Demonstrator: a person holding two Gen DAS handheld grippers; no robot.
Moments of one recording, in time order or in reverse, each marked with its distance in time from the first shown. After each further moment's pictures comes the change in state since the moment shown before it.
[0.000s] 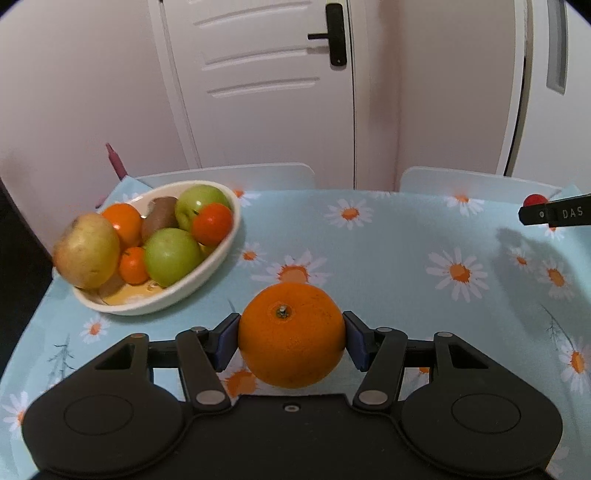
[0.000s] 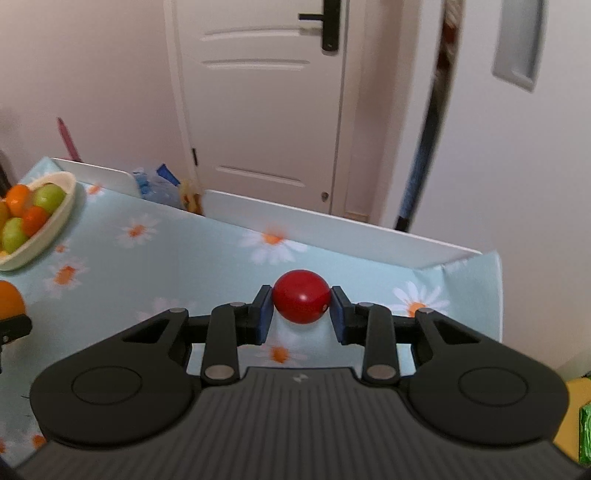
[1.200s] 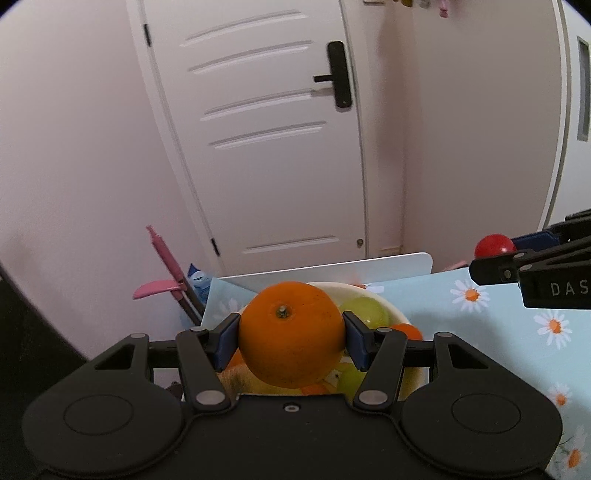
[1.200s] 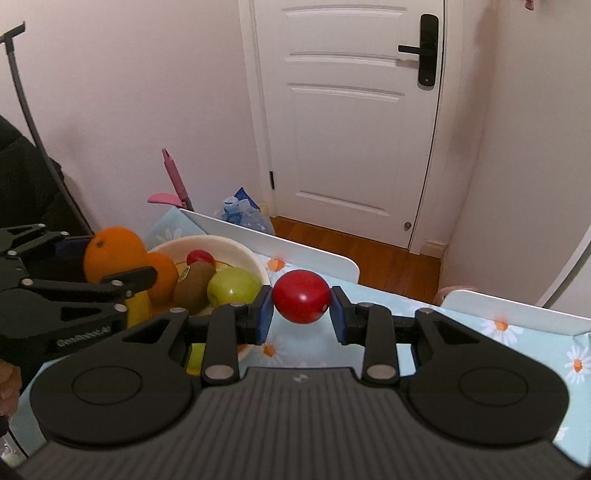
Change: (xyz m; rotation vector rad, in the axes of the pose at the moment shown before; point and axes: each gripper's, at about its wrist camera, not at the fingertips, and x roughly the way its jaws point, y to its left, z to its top) left arm 0.031 0.158 0.092 0.156 -0.115 -0.073; right arm -0.006 0.229 0.099 -0.008 -0.024 0.123
